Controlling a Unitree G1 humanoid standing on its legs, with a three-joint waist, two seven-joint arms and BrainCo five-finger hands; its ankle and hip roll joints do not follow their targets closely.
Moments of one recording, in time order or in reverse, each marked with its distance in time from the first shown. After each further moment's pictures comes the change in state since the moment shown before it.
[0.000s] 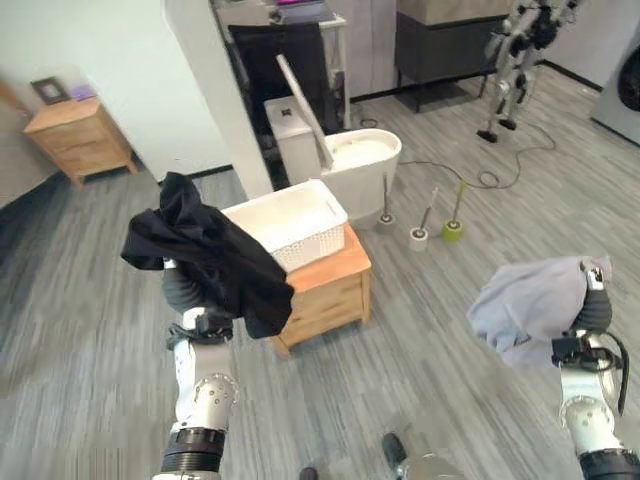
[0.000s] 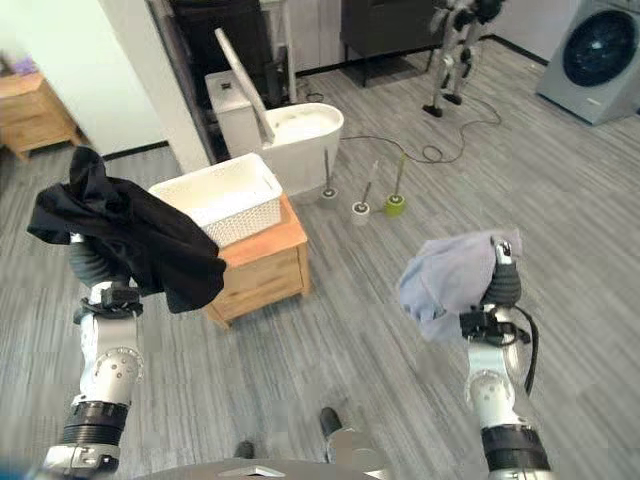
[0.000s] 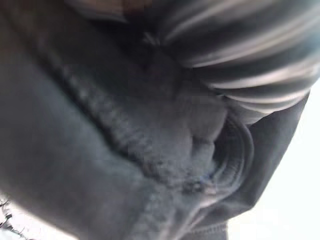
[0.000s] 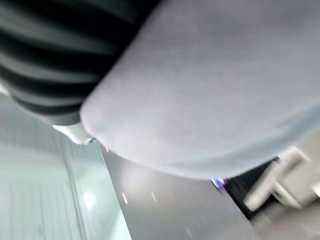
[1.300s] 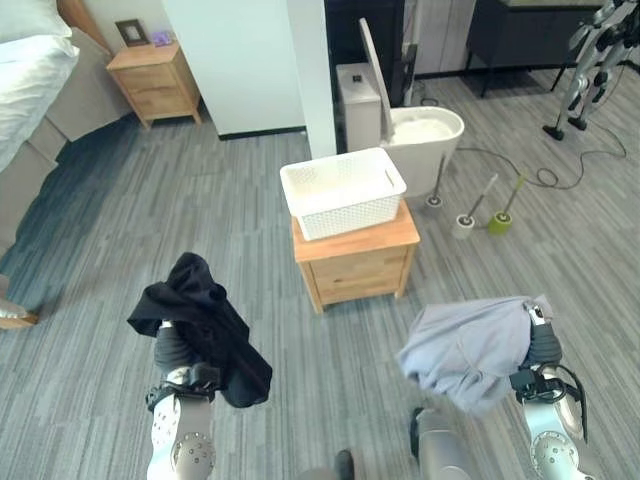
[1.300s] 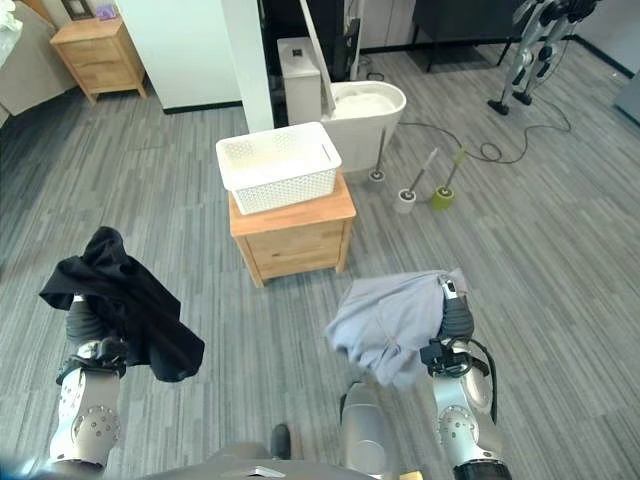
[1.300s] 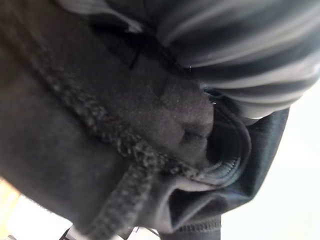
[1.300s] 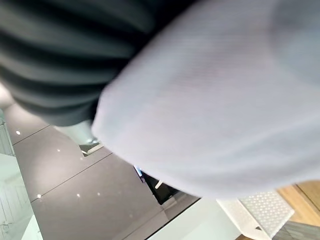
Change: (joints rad) left arm 0.197 0.026 0.088 0.025 0.152 0.103 0.091; right arm 0.179 0.155 0.043 -0.041 -0.215 0.075 -0.088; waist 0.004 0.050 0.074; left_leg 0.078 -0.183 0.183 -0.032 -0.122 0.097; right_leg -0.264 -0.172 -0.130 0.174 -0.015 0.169
